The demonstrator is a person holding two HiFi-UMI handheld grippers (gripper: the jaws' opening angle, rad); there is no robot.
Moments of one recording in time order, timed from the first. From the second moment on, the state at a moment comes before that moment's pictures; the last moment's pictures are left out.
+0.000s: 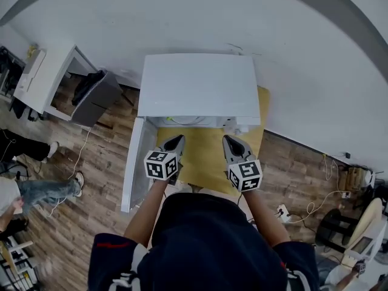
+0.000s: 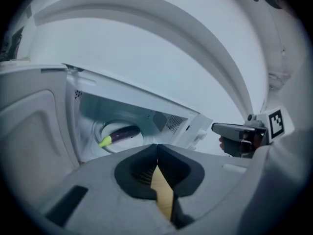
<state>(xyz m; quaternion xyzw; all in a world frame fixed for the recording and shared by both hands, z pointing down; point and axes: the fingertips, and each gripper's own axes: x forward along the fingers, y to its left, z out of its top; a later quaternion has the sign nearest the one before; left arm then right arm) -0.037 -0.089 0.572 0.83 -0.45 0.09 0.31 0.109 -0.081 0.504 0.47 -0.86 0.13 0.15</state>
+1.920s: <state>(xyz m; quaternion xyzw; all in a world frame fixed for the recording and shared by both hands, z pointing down) -0.057 -0.071 0.403 0.86 -0.50 0.02 0.11 0.098 -0.095 0.401 0.46 -0.88 0.05 0.06</state>
